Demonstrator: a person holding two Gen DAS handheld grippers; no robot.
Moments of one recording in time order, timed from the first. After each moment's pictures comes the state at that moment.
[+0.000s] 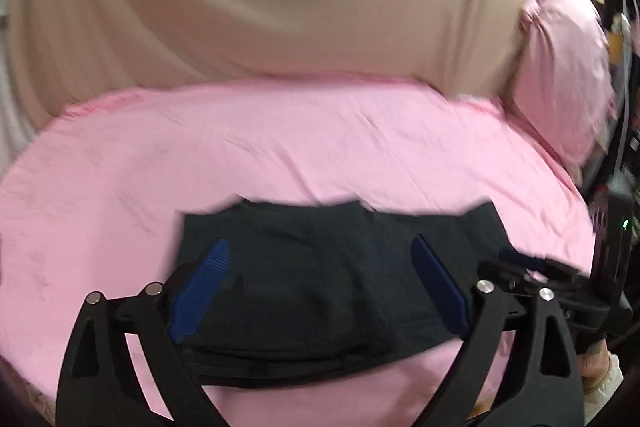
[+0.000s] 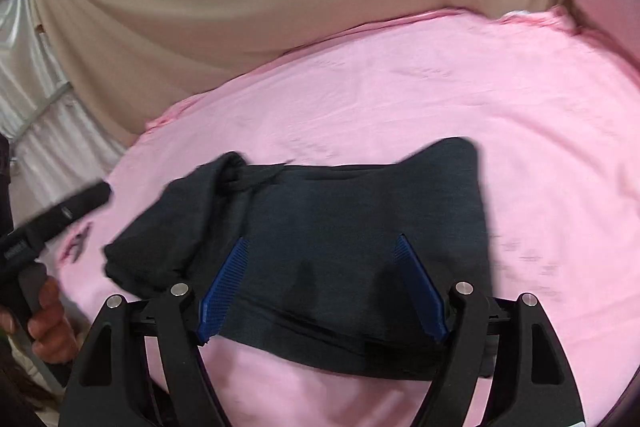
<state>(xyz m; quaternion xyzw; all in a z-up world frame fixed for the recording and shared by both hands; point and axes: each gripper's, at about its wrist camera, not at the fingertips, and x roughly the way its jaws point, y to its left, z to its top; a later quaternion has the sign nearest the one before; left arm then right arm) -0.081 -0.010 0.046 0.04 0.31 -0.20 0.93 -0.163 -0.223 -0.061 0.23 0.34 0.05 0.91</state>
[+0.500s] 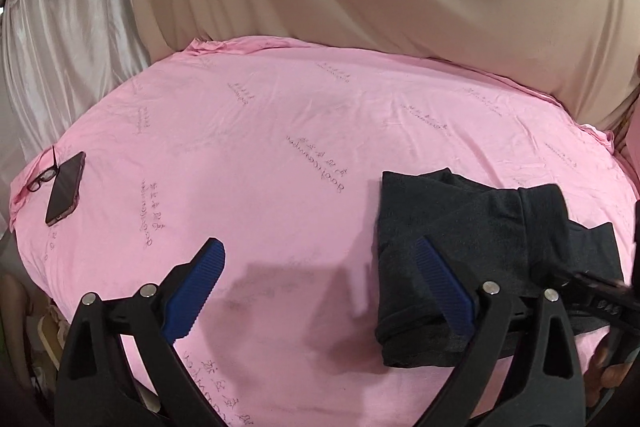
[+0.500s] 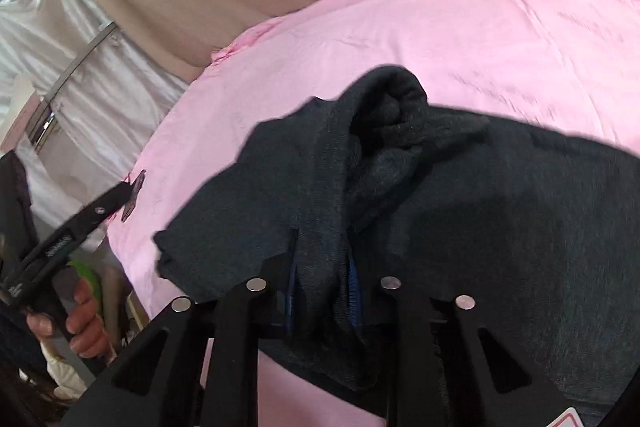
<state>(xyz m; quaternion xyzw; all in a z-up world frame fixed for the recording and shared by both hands) -0.031 0.116 0.010 0.00 0.37 -0.02 0.93 -0.077 -0.121 -0.054 0.20 0.41 0.18 0.87</state>
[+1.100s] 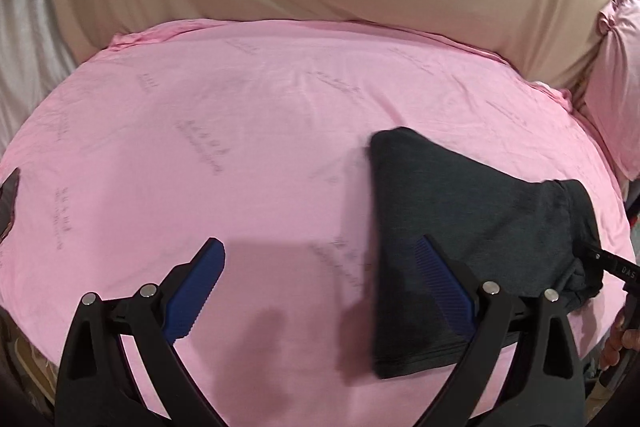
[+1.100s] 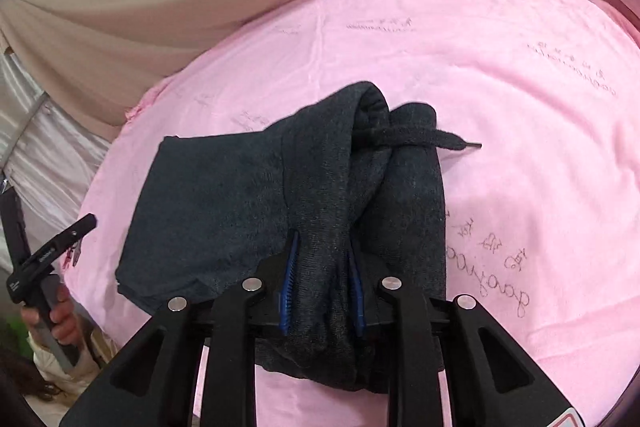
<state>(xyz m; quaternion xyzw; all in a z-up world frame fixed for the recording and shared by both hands) -0.027 0.017 -0.013 0.02 0.41 -0.13 0.90 -0.173 -0.293 -0.075 0.25 0.40 0.01 0.88</state>
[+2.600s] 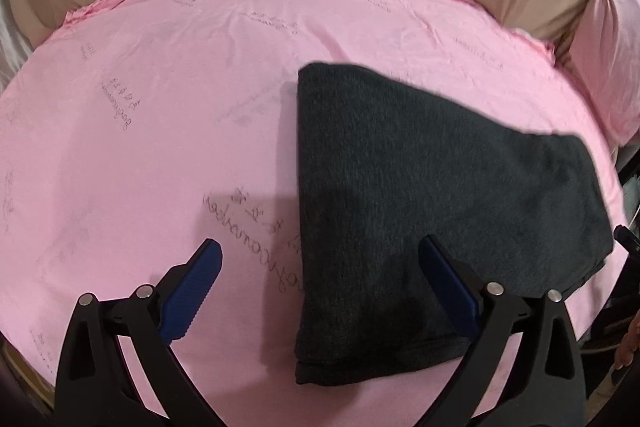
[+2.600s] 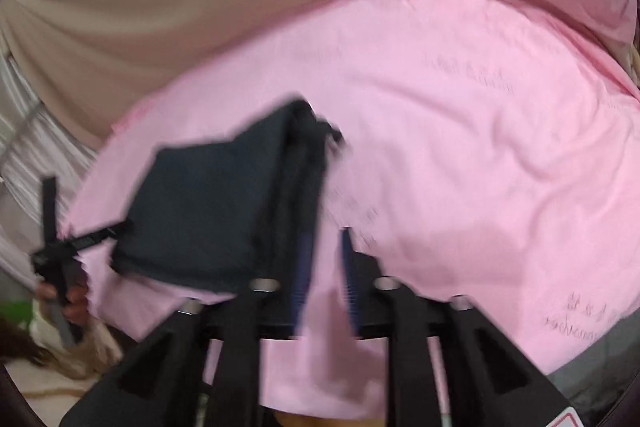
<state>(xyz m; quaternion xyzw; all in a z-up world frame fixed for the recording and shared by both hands) -0.024 -0.030 -0.052 0.02 0.48 -0.17 0.86 -0.259 -0.347 -0.019 0.25 0.34 -0.02 0.91</state>
